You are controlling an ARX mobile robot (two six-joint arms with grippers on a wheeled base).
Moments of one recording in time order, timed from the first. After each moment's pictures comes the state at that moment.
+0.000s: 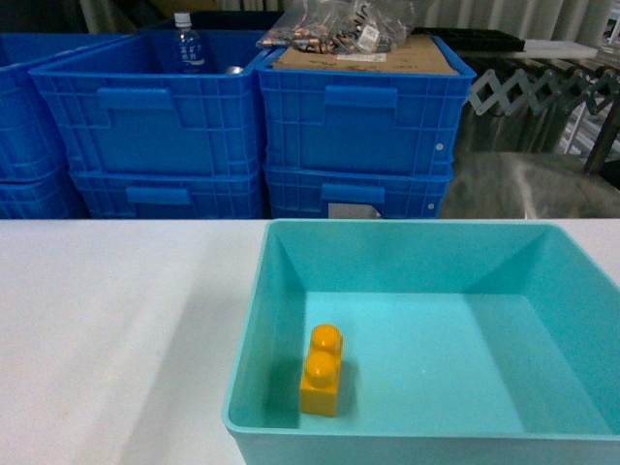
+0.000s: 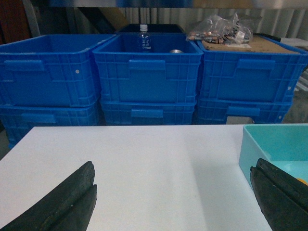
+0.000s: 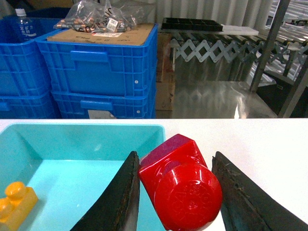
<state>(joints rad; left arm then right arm) 0.00 0.01 0.02 0.00 0.00 0.00 0.20 0.47 0.11 0.33 0.20 -0.02</state>
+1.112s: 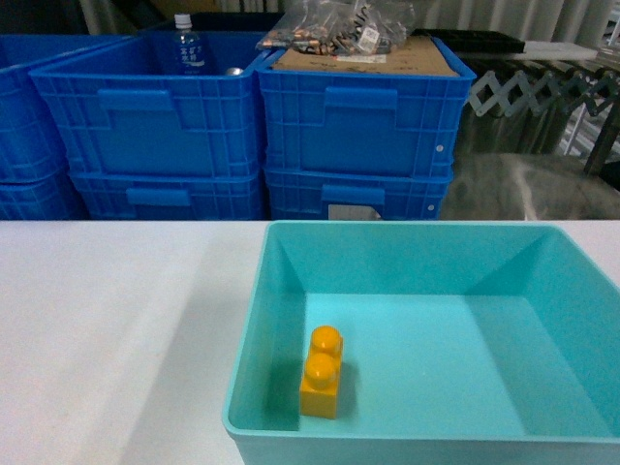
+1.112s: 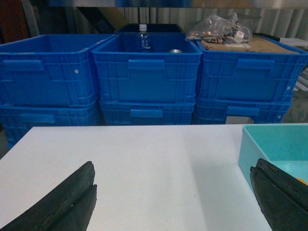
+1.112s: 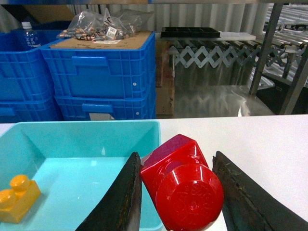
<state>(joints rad) 0.00 0.01 0.02 0.00 0.00 0.00 0.00 0.00 0.01 0.00 0.00 -0.01</state>
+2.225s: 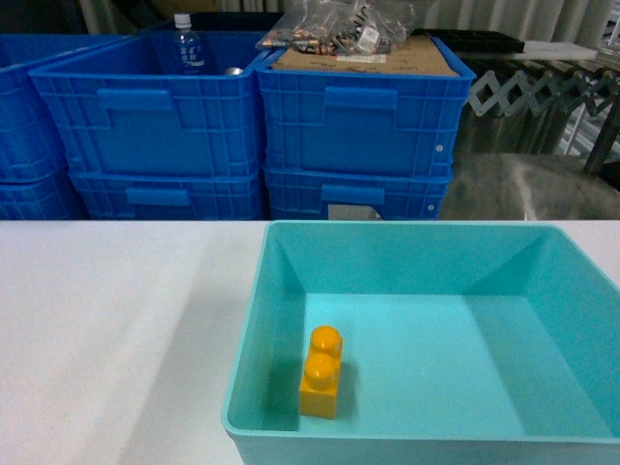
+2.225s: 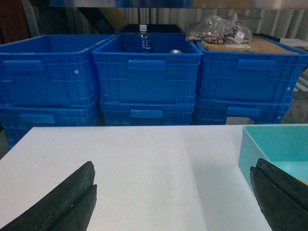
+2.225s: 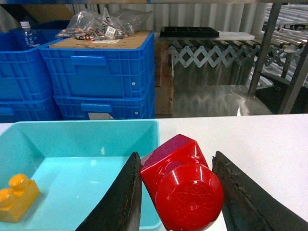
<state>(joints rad) 0.00 0.01 0.02 0.00 0.00 0.00 0.00 0.00 0.01 -0.01 0.00 -0.01</state>
